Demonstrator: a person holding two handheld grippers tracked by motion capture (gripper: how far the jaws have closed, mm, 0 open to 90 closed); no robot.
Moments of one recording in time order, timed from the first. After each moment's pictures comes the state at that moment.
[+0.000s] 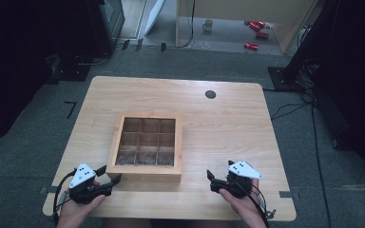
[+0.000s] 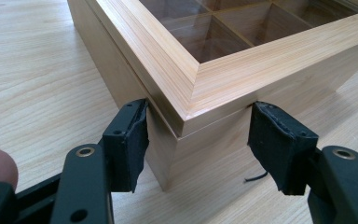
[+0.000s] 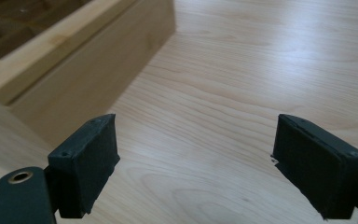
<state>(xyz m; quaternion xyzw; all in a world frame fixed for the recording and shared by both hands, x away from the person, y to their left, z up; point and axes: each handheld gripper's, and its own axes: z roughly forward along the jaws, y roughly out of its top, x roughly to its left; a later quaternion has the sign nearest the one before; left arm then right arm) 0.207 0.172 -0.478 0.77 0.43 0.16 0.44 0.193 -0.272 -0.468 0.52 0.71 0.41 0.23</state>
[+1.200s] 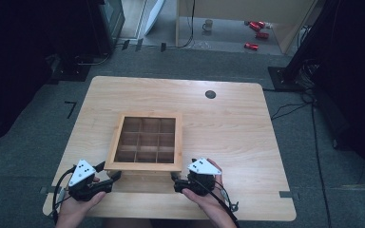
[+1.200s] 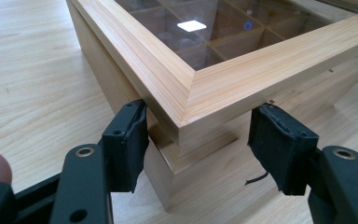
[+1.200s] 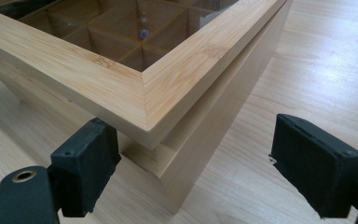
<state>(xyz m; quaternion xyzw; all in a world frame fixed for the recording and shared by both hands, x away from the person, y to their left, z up) 0.209 0.167 -0.462 0.77 0.42 0.18 0.44 0.207 -0.177 -0.468 0.47 0.74 0.44 0.20</state>
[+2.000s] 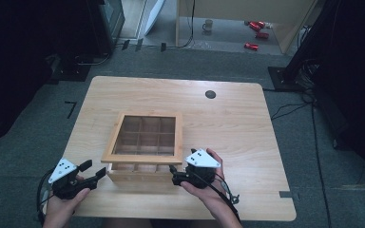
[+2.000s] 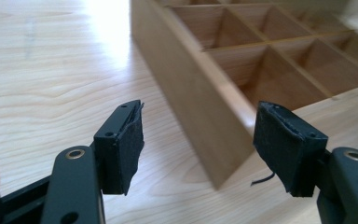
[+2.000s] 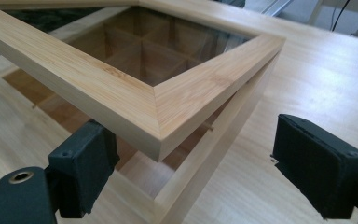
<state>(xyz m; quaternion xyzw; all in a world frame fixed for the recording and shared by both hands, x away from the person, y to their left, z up) 0.216 0.215 -0.472 0.73 0.48 0.19 0.44 0.217 -0.172 -0.429 0.44 0.75 0.44 0.23</state>
